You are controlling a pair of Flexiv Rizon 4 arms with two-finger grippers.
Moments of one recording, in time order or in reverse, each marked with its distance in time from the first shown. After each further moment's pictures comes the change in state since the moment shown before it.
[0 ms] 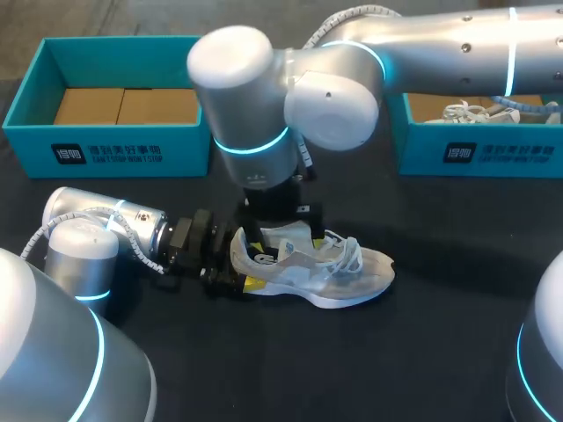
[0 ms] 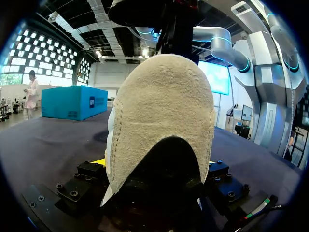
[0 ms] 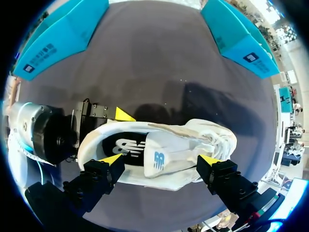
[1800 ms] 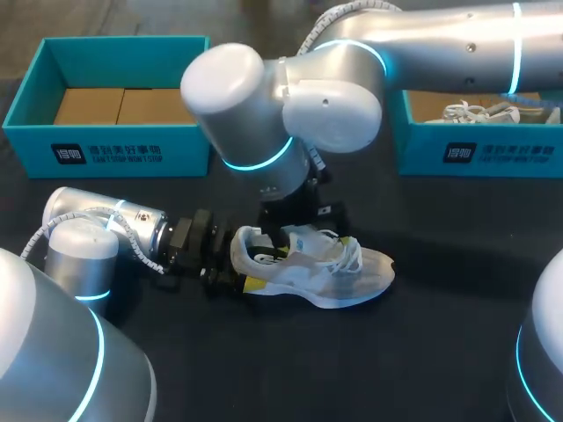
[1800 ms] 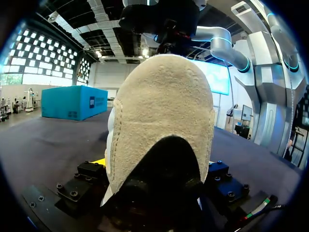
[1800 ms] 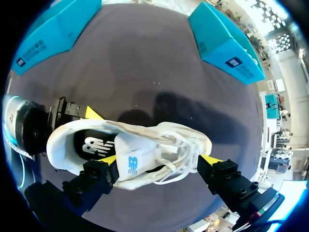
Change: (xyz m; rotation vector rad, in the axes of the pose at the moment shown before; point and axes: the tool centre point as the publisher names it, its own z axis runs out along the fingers) left arm 0.000 0.000 0.000 0.000 0.000 0.000; right arm -0.051 0.000 0.000 -0.065 -0.146 -0.028
